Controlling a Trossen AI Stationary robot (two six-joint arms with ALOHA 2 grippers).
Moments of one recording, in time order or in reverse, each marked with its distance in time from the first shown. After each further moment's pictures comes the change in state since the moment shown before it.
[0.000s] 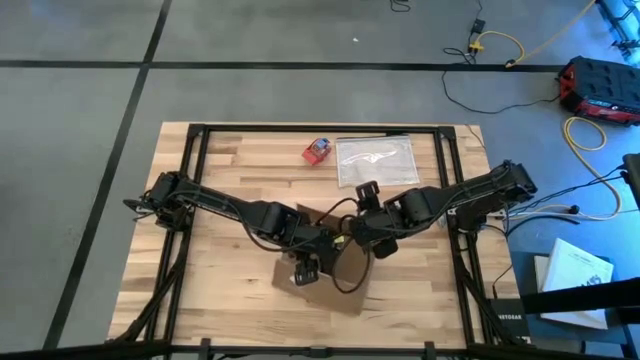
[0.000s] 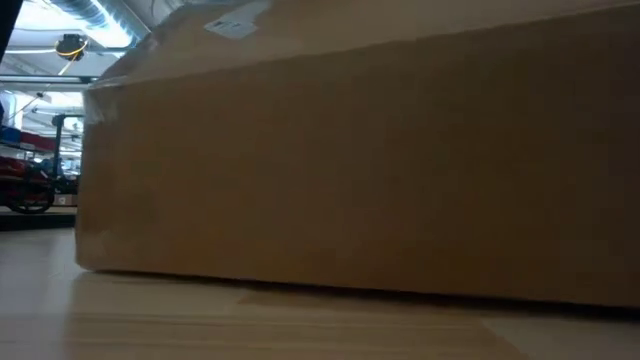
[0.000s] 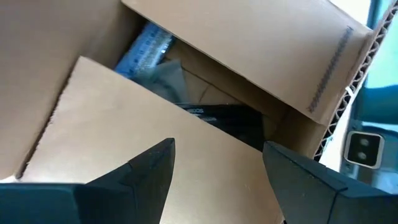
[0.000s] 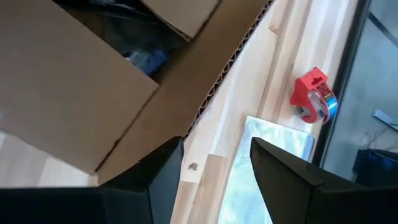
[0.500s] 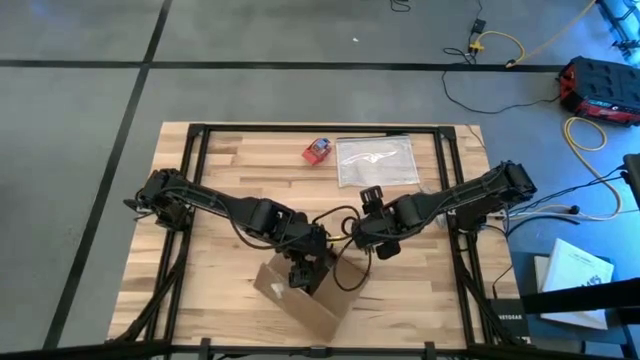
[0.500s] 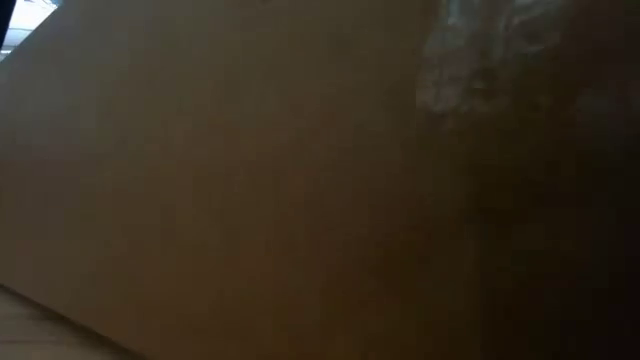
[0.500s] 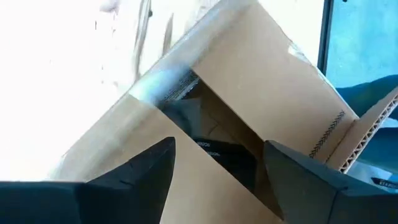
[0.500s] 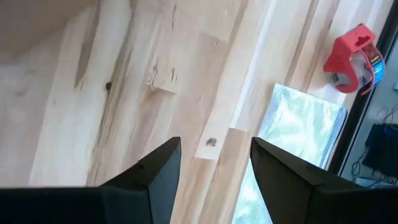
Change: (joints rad) left arm -0.002 -0.063 0.002 0.004 0.018 0.002; right arm -0.001 0.002 -0.147 0.036 -0.029 0.058
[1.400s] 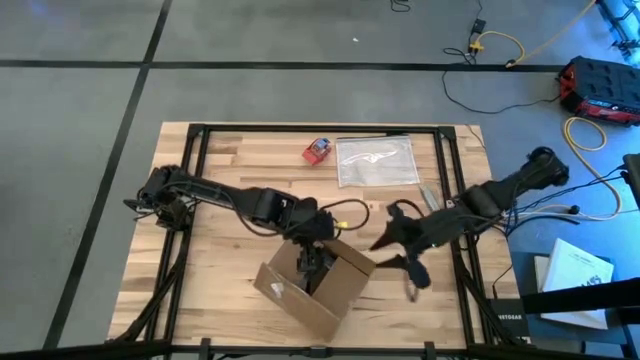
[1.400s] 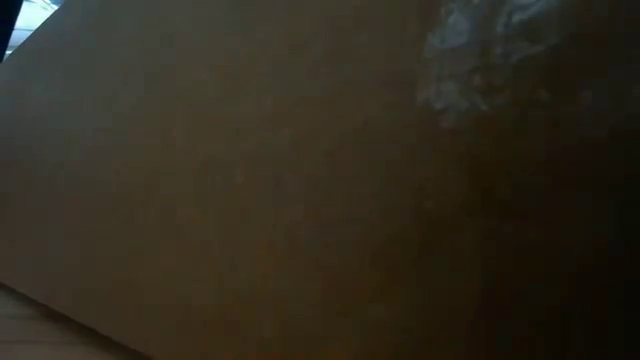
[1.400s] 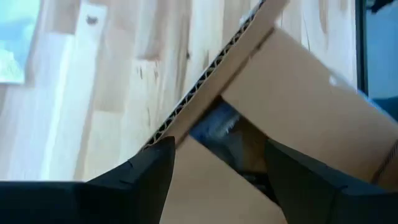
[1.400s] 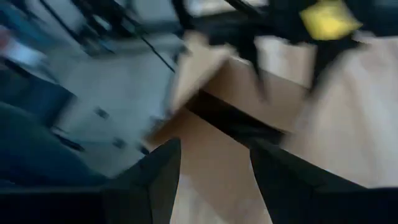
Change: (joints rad) left arm 0.081 0.001 -0.006 0.090 -0.080 0.183; right arm 0.231 -0.426 -0.149 0.615 -0.261 0.528
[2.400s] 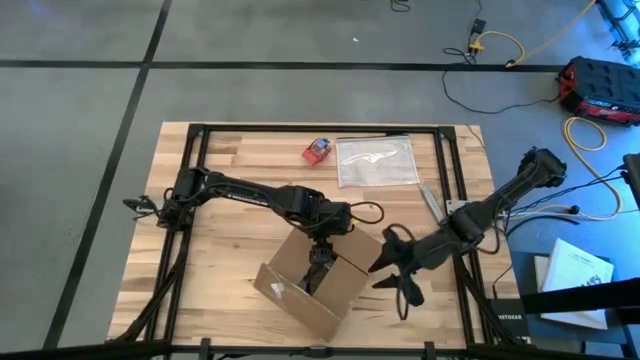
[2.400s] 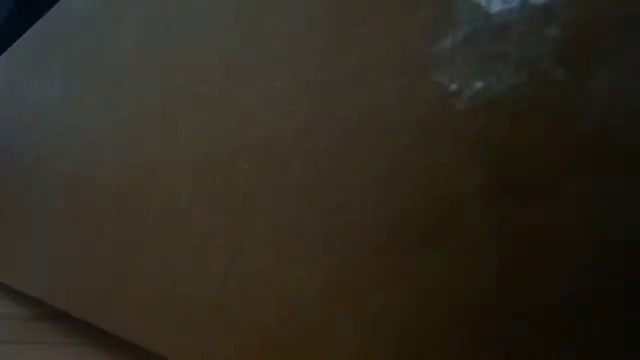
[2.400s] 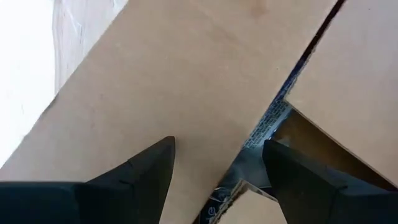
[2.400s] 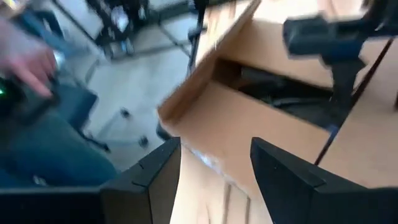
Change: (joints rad) left arm 0.108 0.210 0.000 0.040 0.178 0.156; right arm 0.075 0.046 -0.265 0.223 -0.005 0.093
